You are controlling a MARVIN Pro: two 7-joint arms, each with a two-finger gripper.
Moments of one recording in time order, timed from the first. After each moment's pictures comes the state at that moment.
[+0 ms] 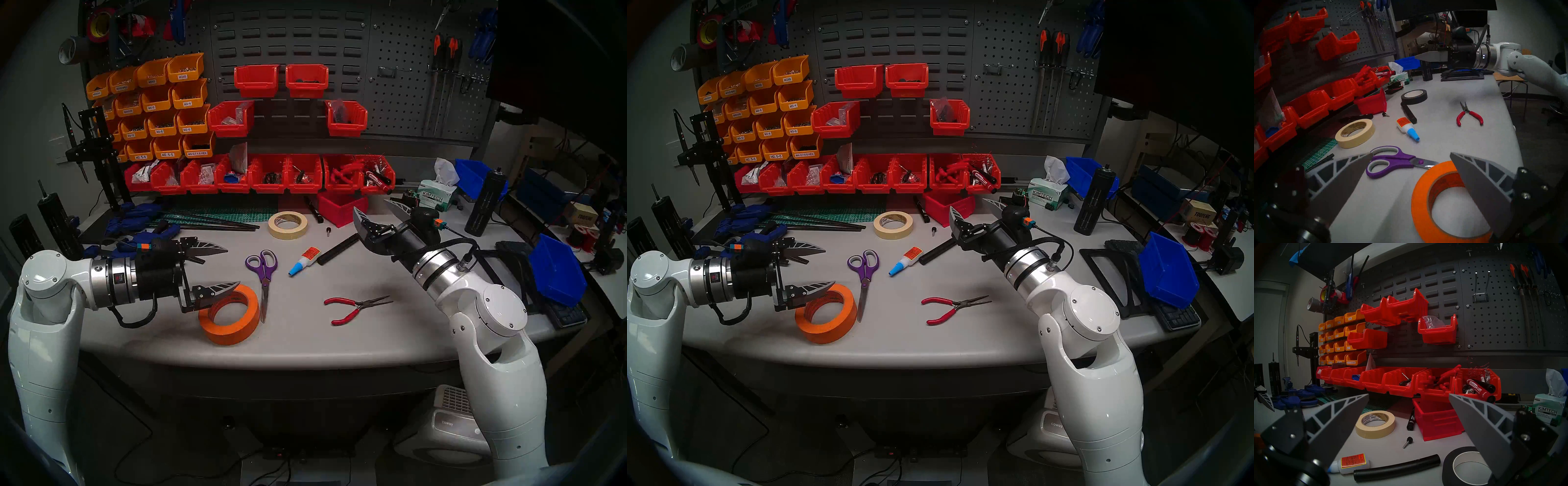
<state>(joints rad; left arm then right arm) 1.76 -0.97 -2.06 -2.00 -0.29 0.32 -1.34 -1.75 -1.29 1.57 -2.14 0.37 0.21 0.31</state>
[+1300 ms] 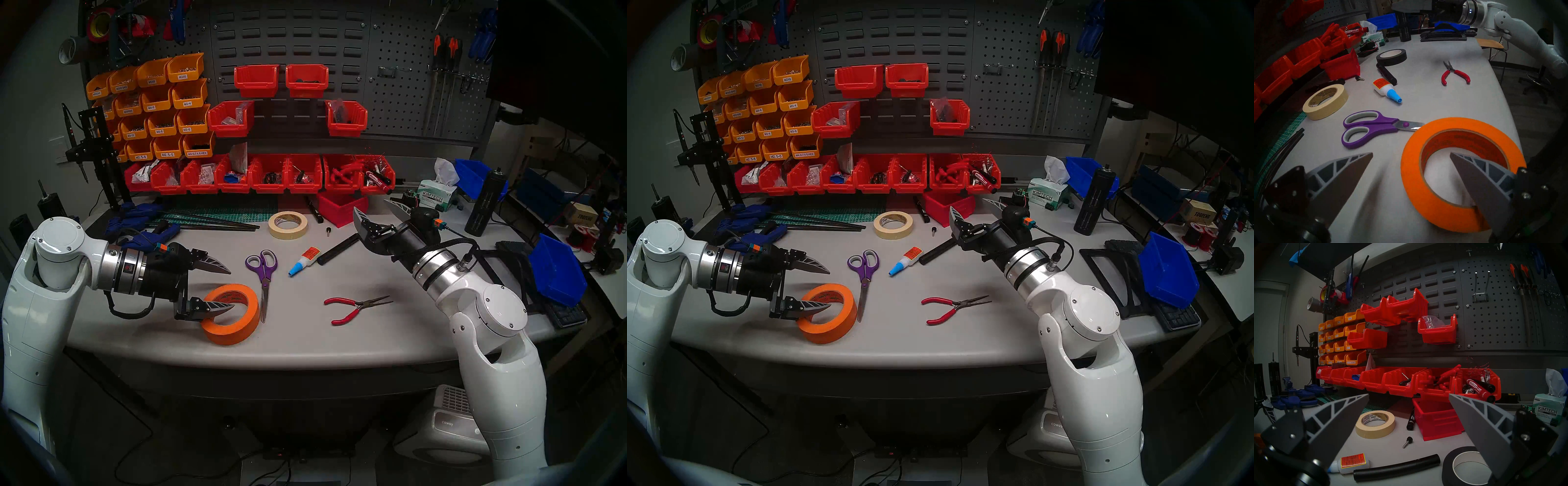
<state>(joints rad) 1.59 -0.77 -1.82 -1.87 -0.17 0.36 -1.38 -1.75 -1.30 1.58 -2.14 0.36 0.22 0.32</state>
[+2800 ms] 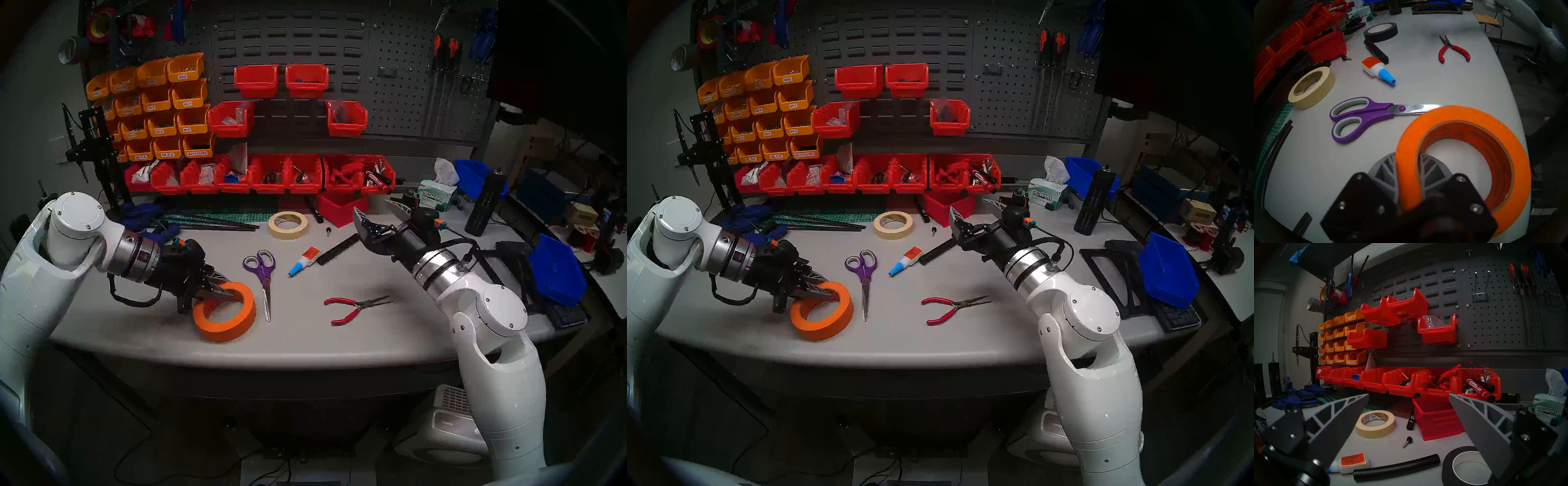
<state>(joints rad) 1.48 -0.61 -1.66 -1.89 -0.20 0.43 -1.35 -1.75 -1.30 1.58 -2.14 0.35 0.22 0.33</state>
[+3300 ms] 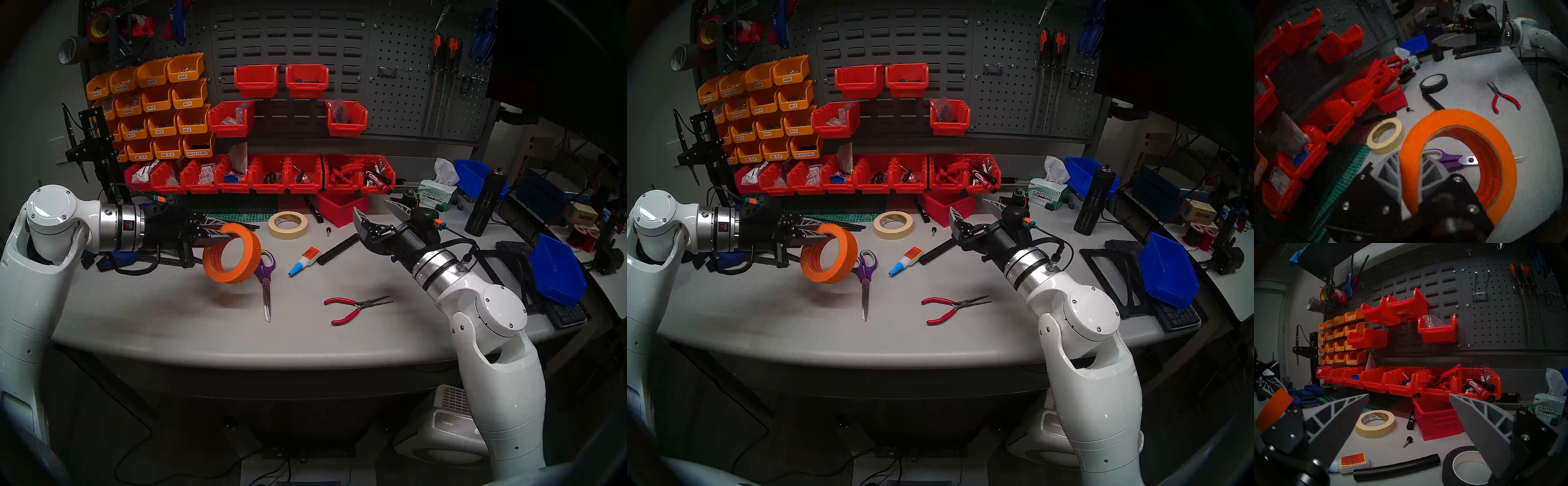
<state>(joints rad) 1.48 -0.77 -1.86 -1.93 -0.26 0.31 -1.12 -1.75 -1.31 1.58 -2.14 0.35 0.22 0.33</state>
